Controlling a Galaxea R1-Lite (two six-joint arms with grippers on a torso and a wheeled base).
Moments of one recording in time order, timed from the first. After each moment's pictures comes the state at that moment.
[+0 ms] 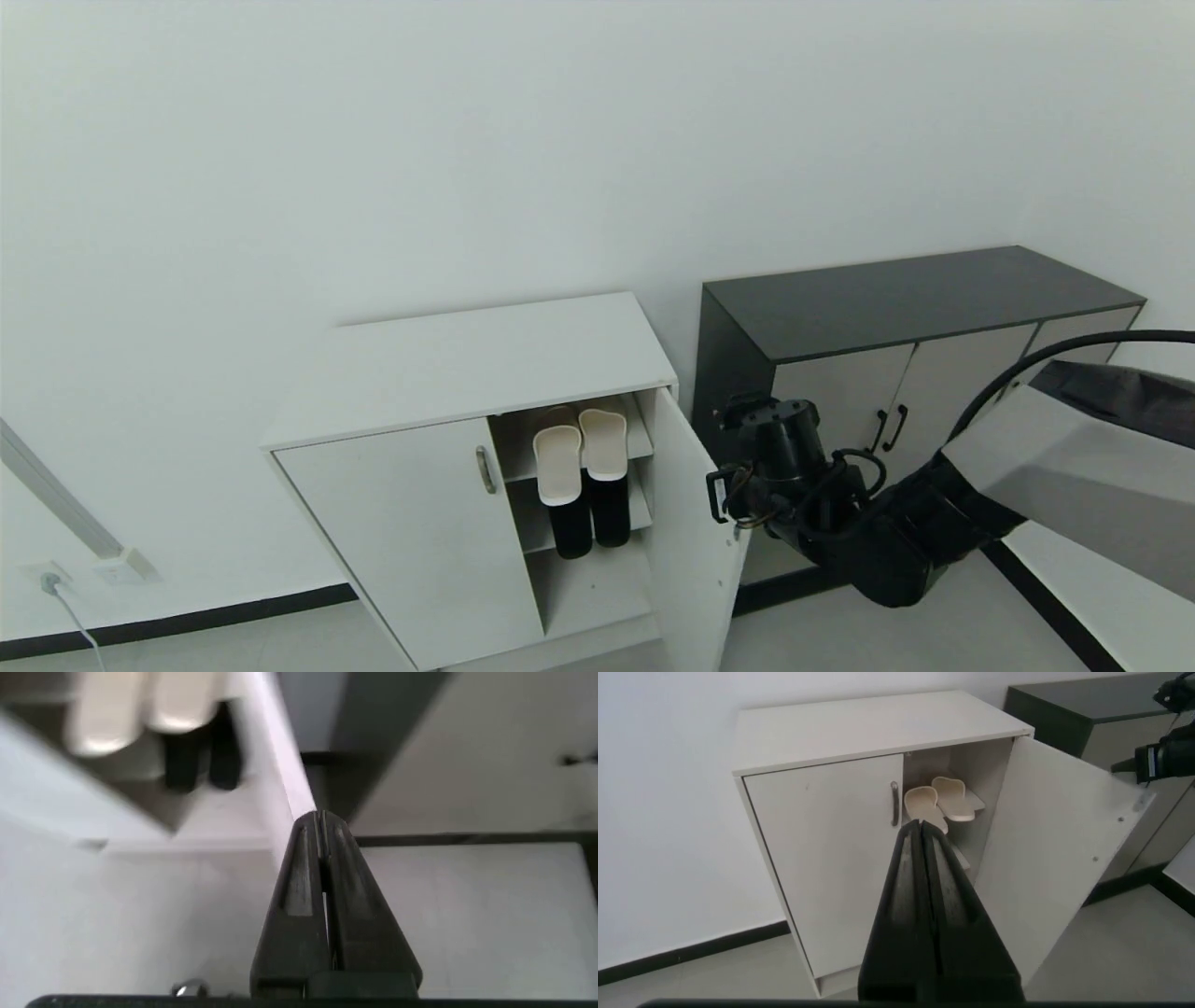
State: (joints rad) left arm 0.00 0.00 0.00 0.00 -0.05 0.00; right arm 0.65 2.19 -1.02 -0.68 -0.35 0.17
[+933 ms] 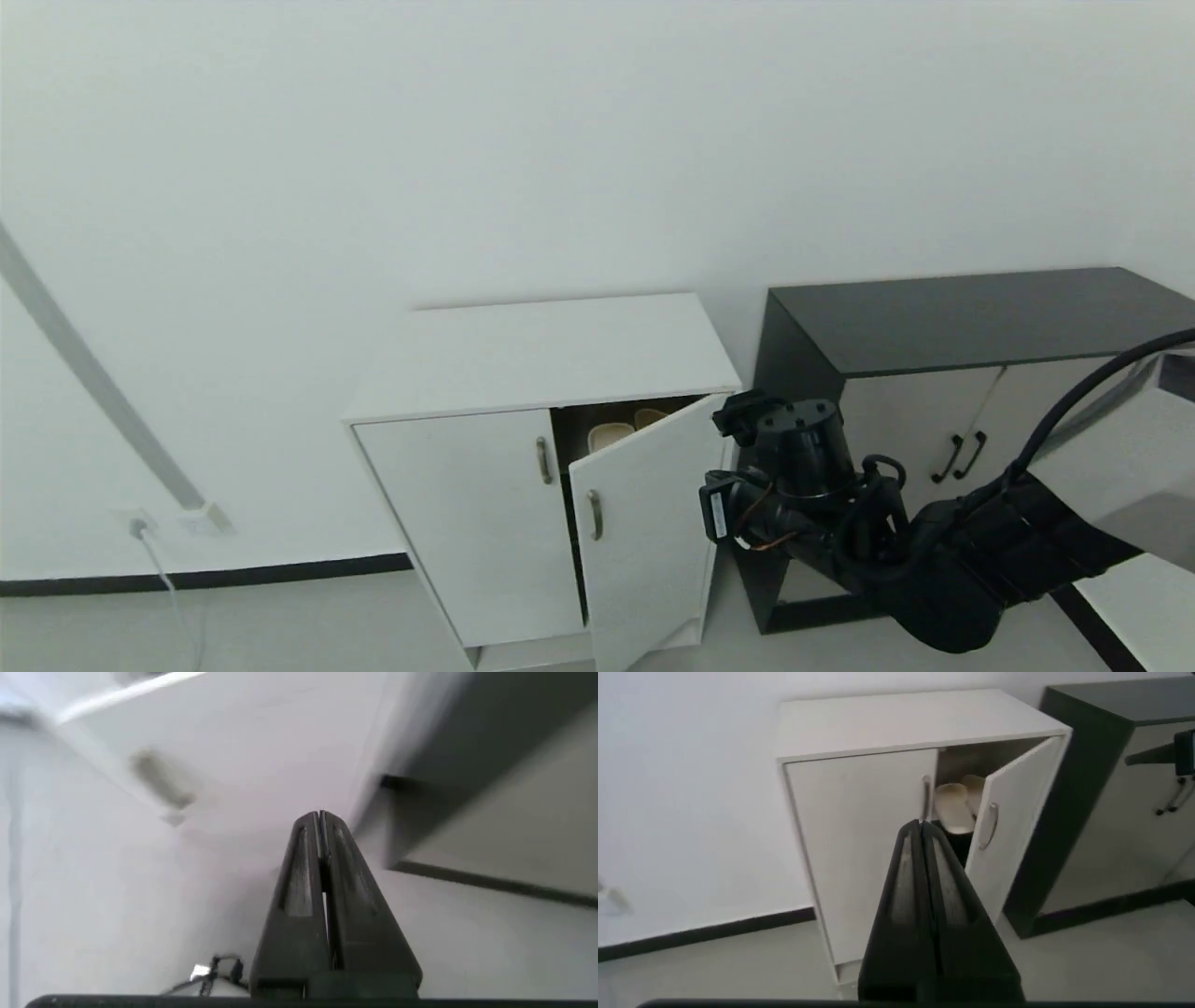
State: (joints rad) left arm 0.00 0.00 0.00 0.00 -0.05 0.00; right arm 0.73 2.05 -0.89 -0.72 -0.26 0.16
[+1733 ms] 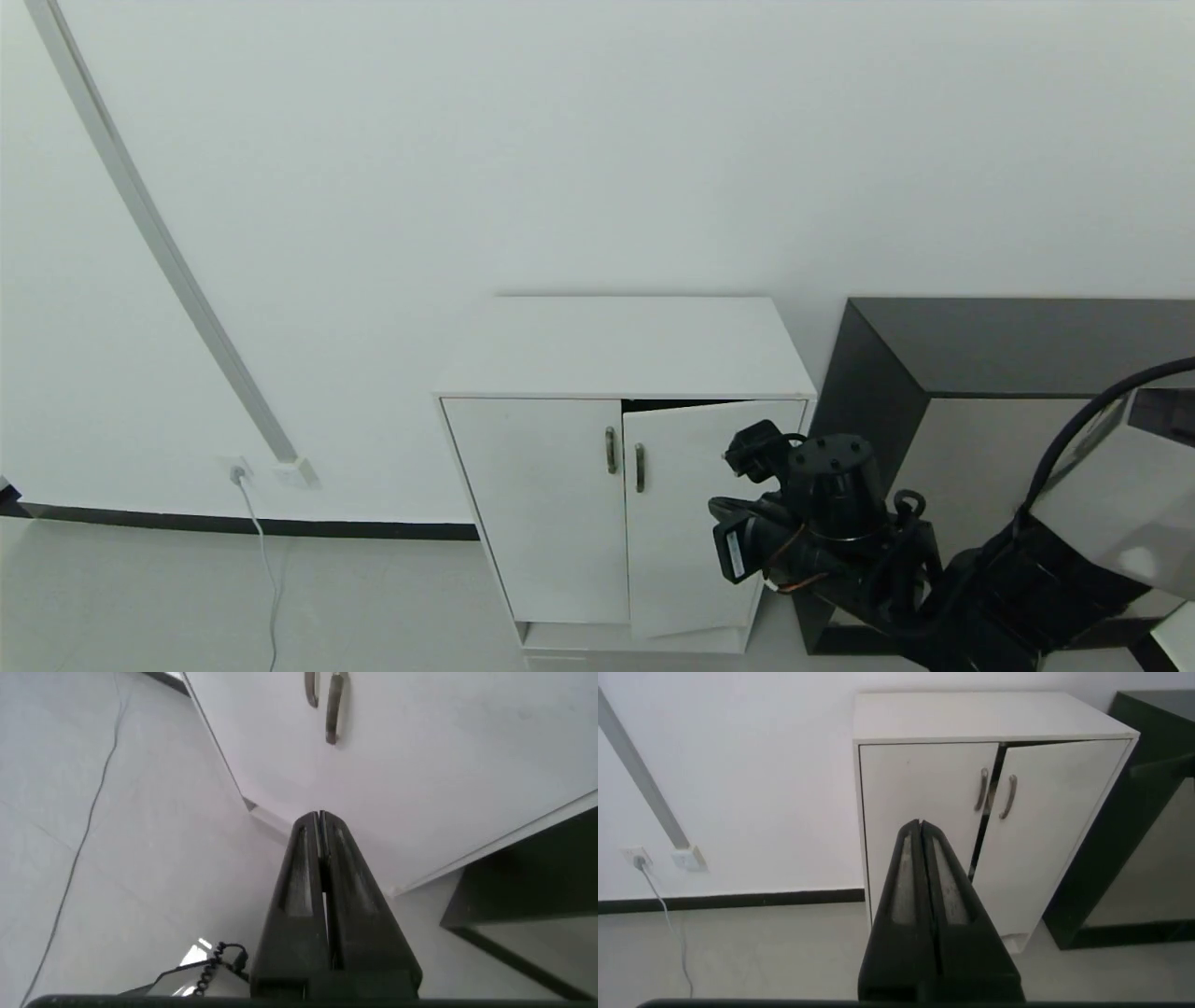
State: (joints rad) left arm 0.00 0.00 0.00 0.00 -0.05 0.00; right arm 0.73 2.05 -0.70 -0.93 -0.15 0.07
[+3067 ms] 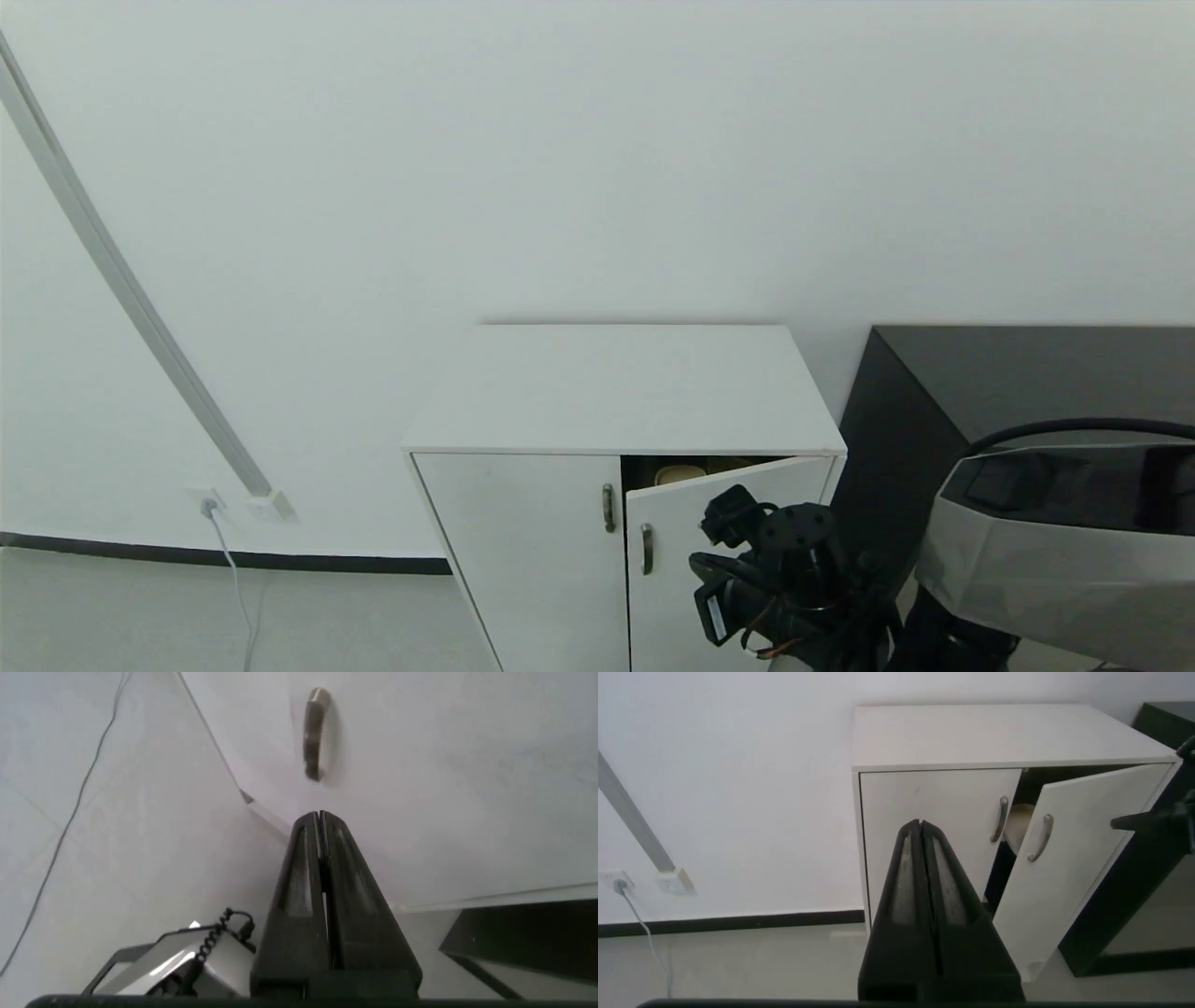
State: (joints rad) left arm 0.00 0.00 0.00 0.00 -0.06 0.00; right arm 0.76 2.27 -0.65 -1.18 -0.12 0.07
